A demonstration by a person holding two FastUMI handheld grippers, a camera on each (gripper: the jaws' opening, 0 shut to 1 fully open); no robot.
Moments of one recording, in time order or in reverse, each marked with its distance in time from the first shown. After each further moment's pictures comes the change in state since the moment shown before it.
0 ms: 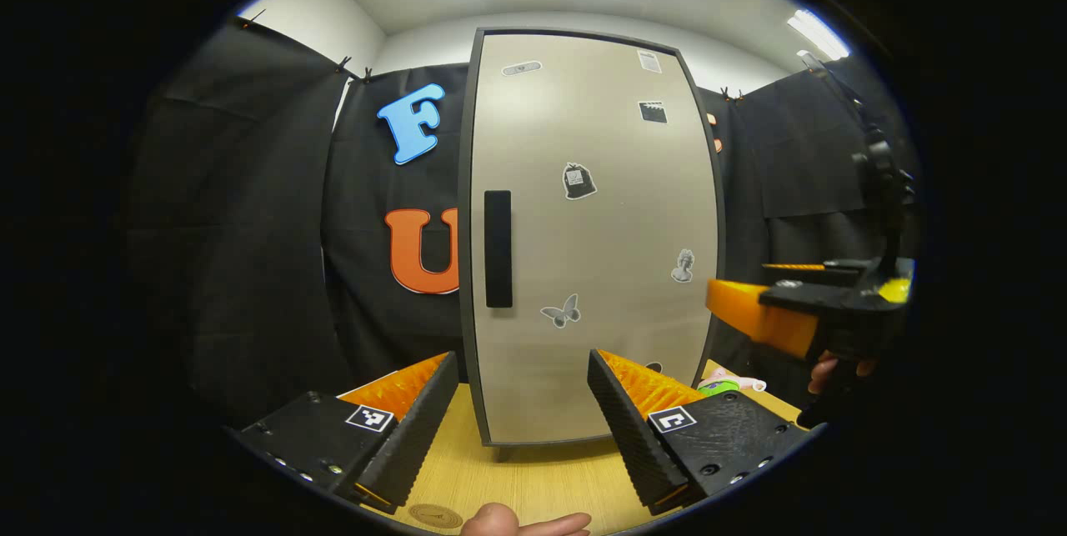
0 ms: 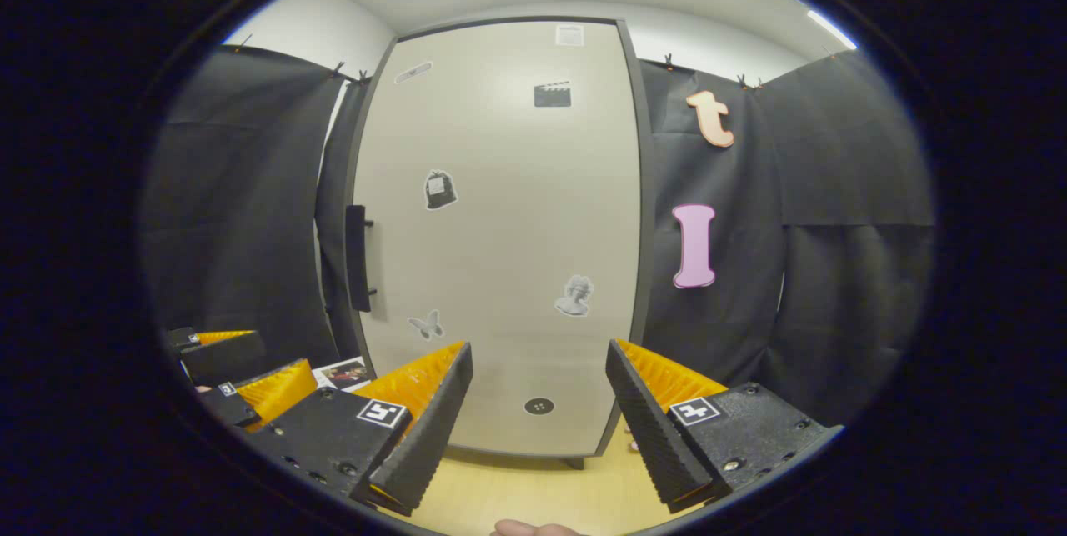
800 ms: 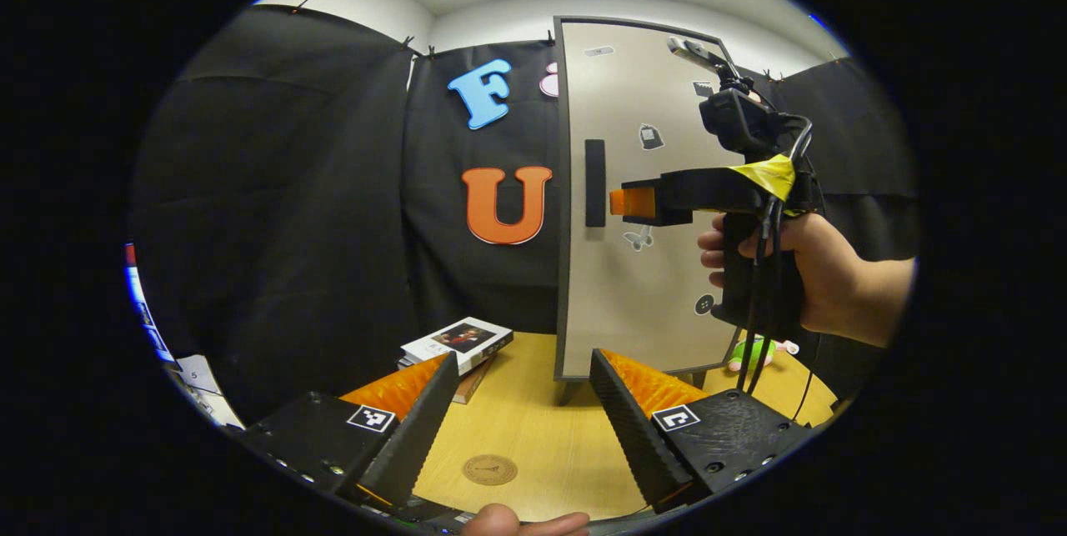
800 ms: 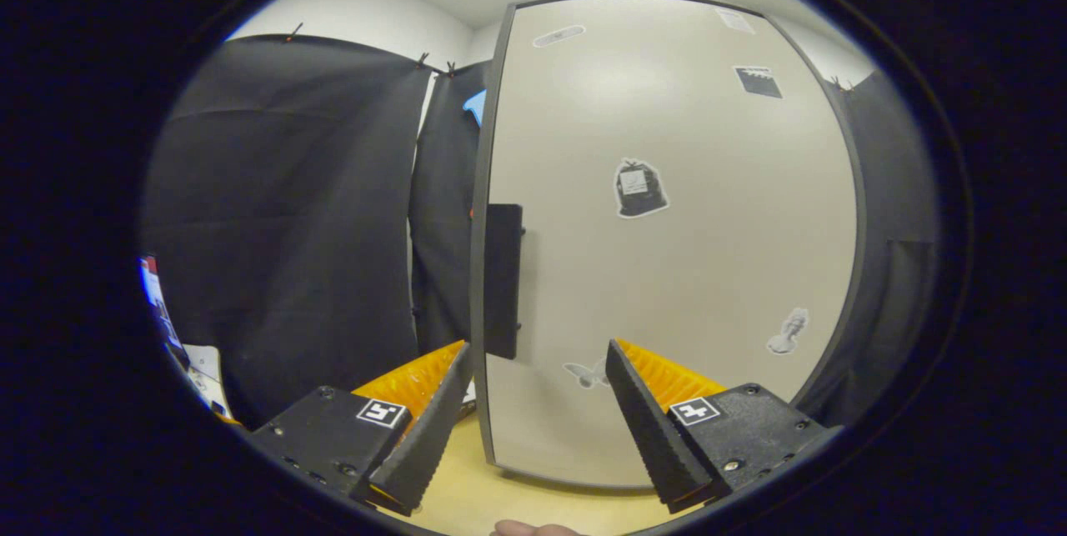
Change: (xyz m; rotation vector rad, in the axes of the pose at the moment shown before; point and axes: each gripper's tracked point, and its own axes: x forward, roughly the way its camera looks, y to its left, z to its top) left arm -0.123 0.094 -0.068 -0.023 0.127 0.235; right arm 0.078 0.167 0.004 -0.061 0.016 0.317
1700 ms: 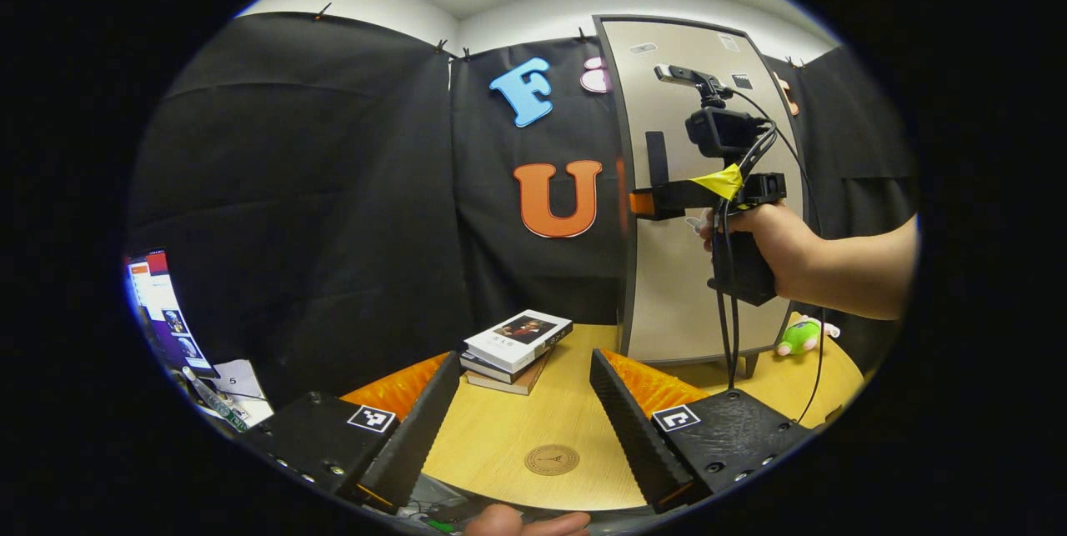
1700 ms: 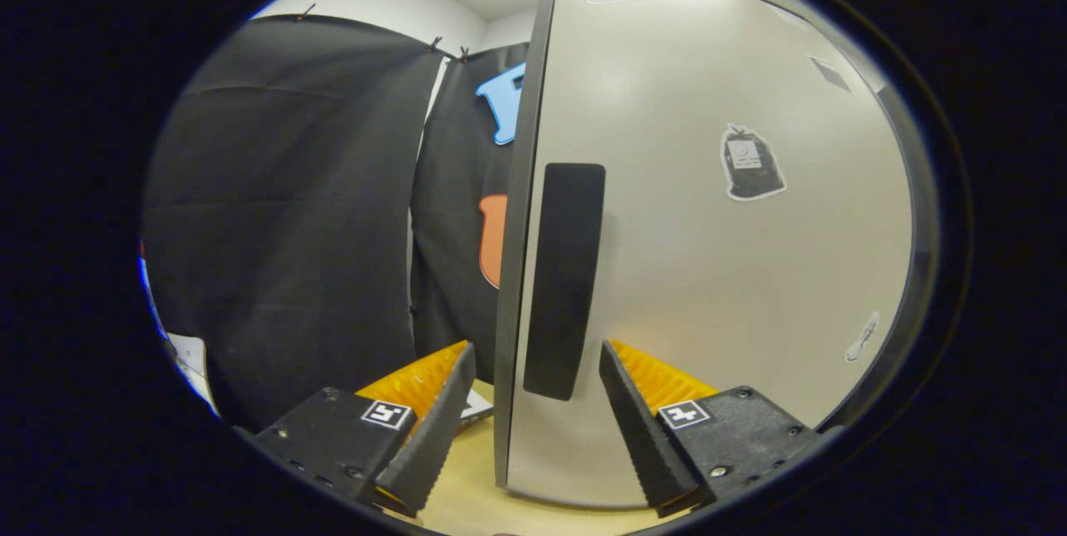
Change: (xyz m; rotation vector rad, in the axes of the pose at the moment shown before) left arm -0.012 0.059 -0.015 0.030 0.028 0.118; right arm 0.069 0.021 -0.007 -0.037 0.000 -0.046
